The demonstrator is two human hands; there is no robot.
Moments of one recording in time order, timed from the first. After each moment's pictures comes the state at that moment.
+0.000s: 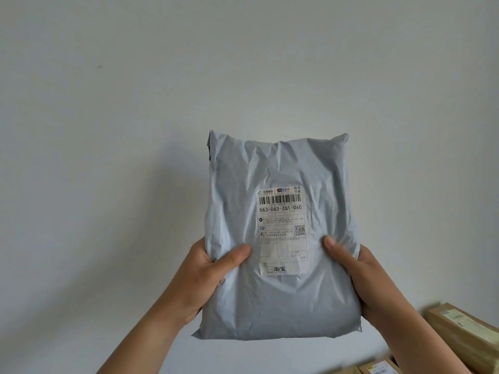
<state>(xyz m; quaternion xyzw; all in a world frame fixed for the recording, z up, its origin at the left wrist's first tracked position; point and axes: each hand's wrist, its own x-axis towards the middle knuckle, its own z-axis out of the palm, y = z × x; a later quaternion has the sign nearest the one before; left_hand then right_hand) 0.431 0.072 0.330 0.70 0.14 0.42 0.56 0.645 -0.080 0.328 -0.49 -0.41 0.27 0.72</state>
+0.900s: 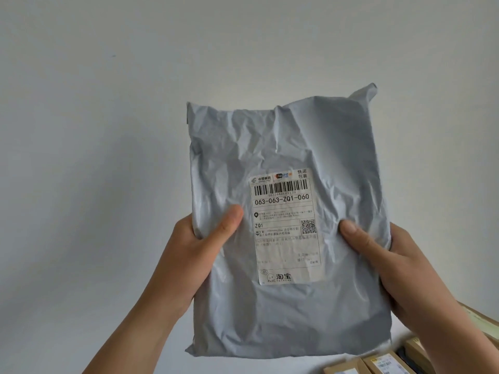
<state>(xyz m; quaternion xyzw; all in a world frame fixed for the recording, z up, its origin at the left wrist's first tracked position) 0.395 0.034 0.361 0.67 0.15 0.50 0.53 0.602 -0.120 0.358 -0.51 -0.50 0.17 0.68</state>
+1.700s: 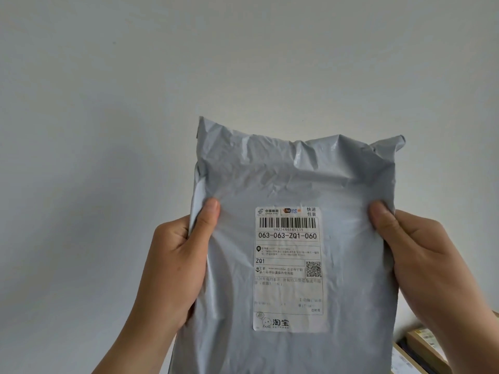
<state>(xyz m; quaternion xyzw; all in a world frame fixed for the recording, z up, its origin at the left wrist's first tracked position) 0.379 0.038 0.344 0.66 0.22 0.62 0.38 0.590 -0.122 0.360 -0.60 -0.46 -0.01 0.66</state>
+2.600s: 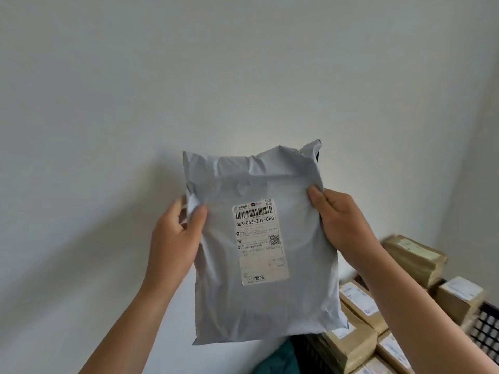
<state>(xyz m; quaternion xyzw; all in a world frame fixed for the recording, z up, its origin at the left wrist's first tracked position) 0.398 0.124 0.271 0.72 0.28 0.52 0.36 0.611 -0.050 0.308 -0.67 -0.44 0.01 0.59</state>
